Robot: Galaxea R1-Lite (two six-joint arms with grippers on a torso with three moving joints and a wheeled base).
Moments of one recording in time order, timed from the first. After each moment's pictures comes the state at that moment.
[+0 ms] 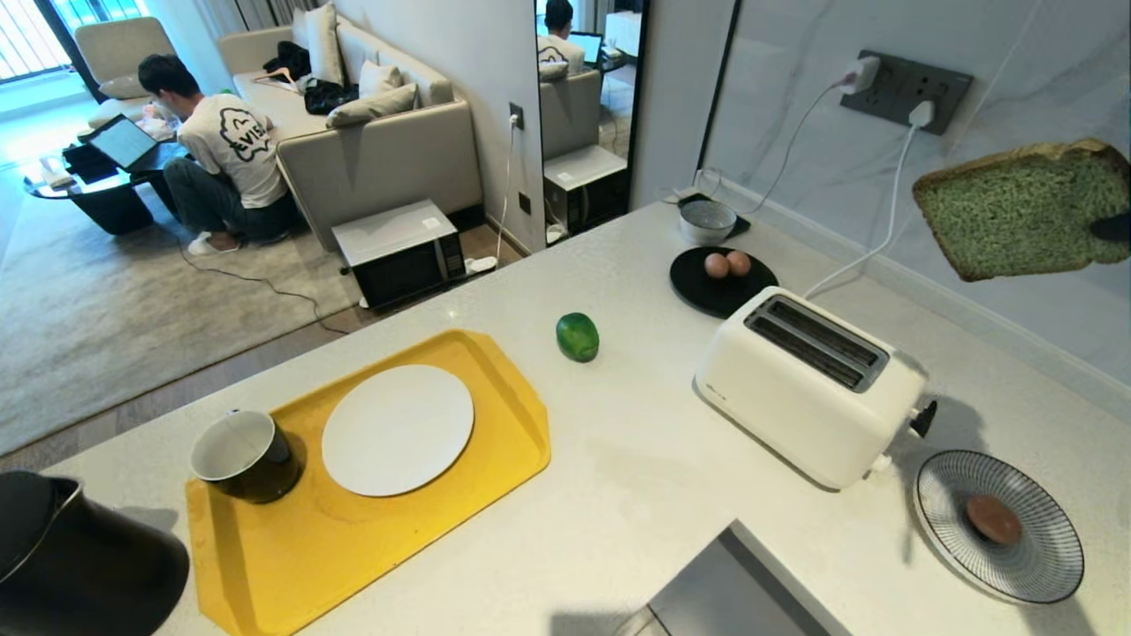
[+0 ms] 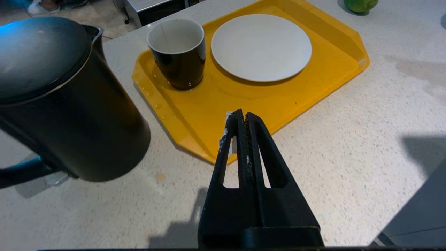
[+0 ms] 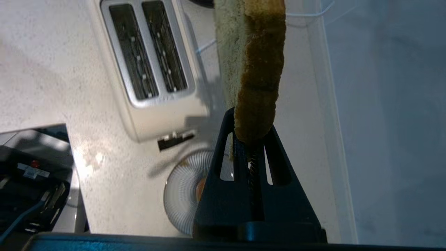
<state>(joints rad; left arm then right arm) 0.00 0.00 -0.01 0.03 0.00 0.01 -0.09 1.39 -1.59 0.65 0.09 -0.53</state>
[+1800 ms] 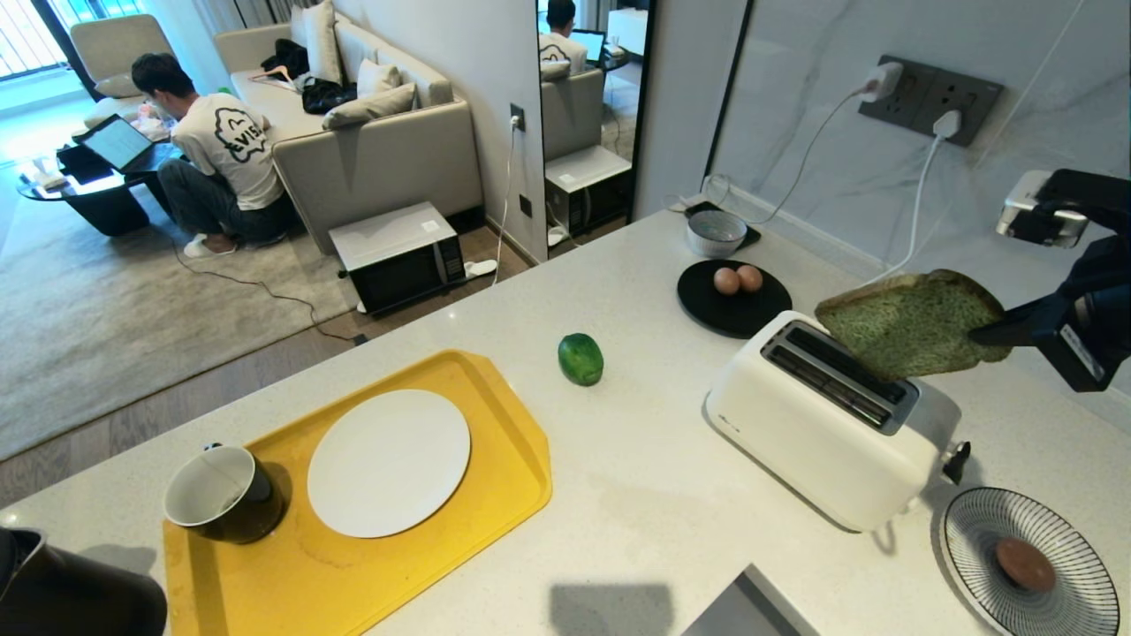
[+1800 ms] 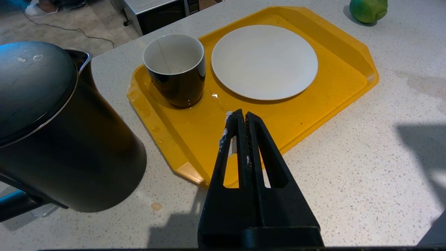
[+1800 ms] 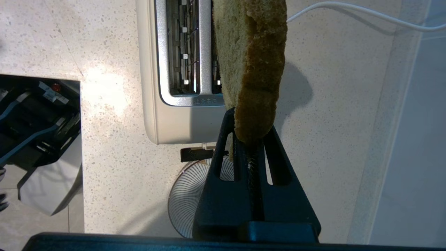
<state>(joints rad) 0.00 0.00 -0.01 0.03 0.00 0.00 0.01 1.50 -1.44 0.66 0.12 -0.69</state>
